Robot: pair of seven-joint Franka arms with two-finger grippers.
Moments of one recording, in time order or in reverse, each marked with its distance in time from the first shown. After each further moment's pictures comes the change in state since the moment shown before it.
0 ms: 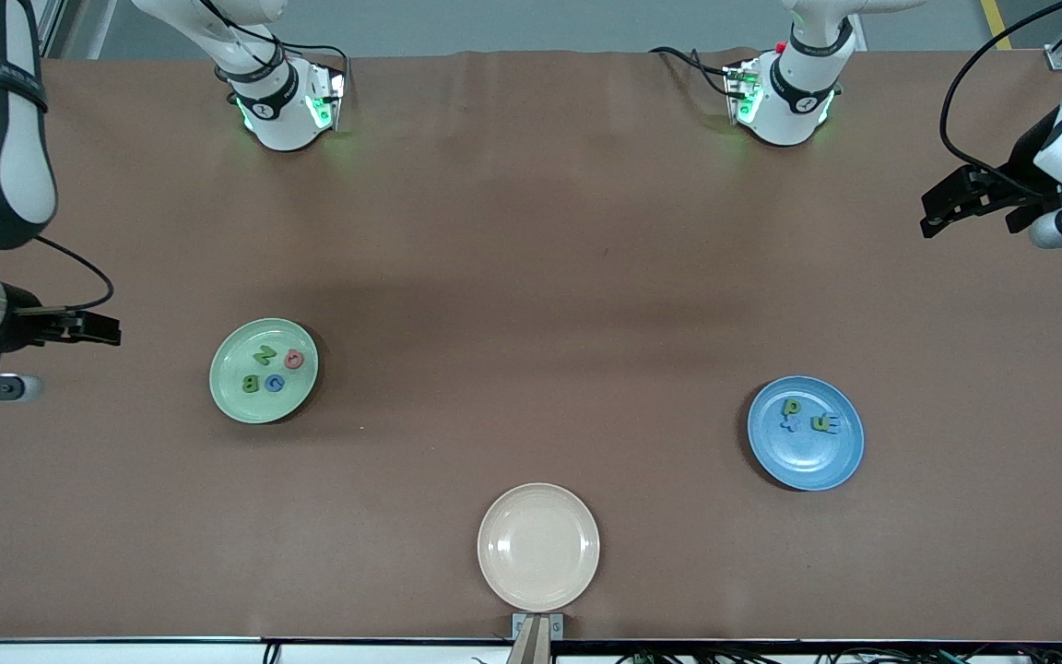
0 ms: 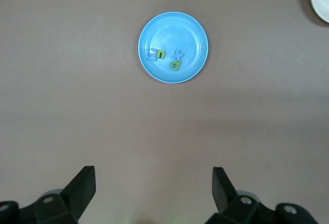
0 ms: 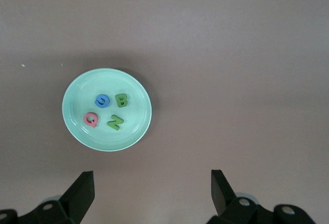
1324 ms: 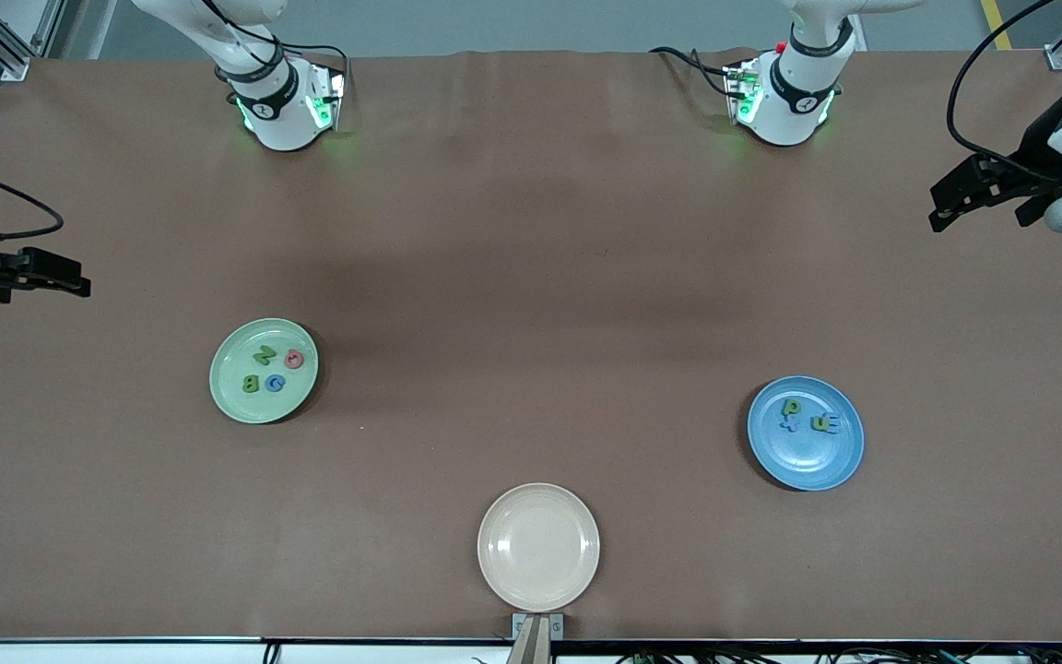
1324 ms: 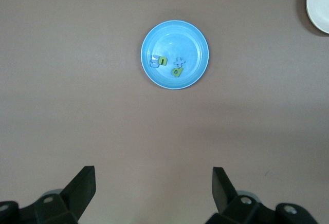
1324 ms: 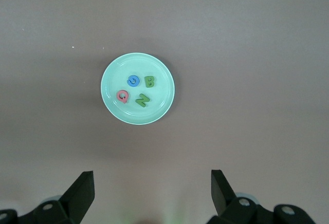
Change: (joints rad) left arm 0.005 -0.037 0.005 -0.033 0.000 0.039 0.000; right arm 0.003 -0.070 0.010 0.106 0.083 -0.189 -0.065
